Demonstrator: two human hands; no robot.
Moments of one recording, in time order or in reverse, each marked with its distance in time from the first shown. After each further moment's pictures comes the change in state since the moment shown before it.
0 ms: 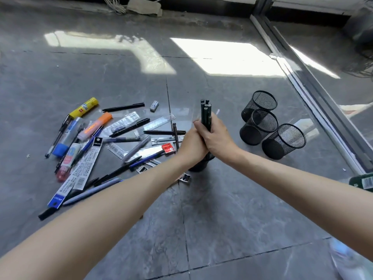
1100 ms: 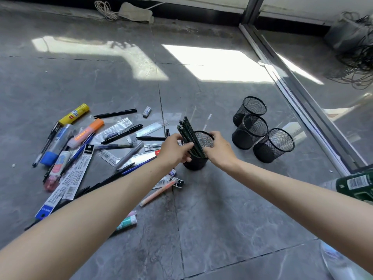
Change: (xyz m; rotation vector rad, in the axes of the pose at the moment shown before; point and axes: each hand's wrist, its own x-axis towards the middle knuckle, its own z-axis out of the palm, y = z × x) left_hand 0.009 -0.037 -0.015 -0.352 -0.047 -0.370; right_hand -0.001 0.040 -0.015 -0.297 -0.040 0.336
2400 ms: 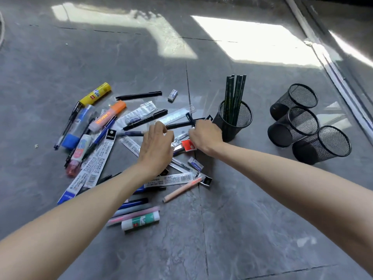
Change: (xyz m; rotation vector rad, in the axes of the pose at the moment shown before) left_hand 0.012 -0.077 -0.090 1.081 0.348 0.381; right_hand 0.055 -0.063 0.097 -0.464 -0.054 -0.240
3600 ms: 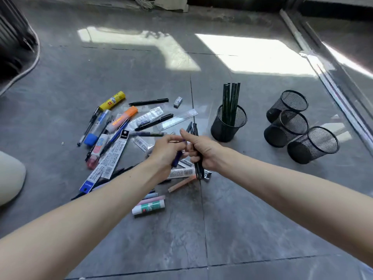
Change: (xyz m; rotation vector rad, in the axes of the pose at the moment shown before) left_hand -0.036 0.055 -0.076 -1.487 -0.160 -0.749; right_hand -0.072 -0.023 -0.026 1.429 -0.542 0.371
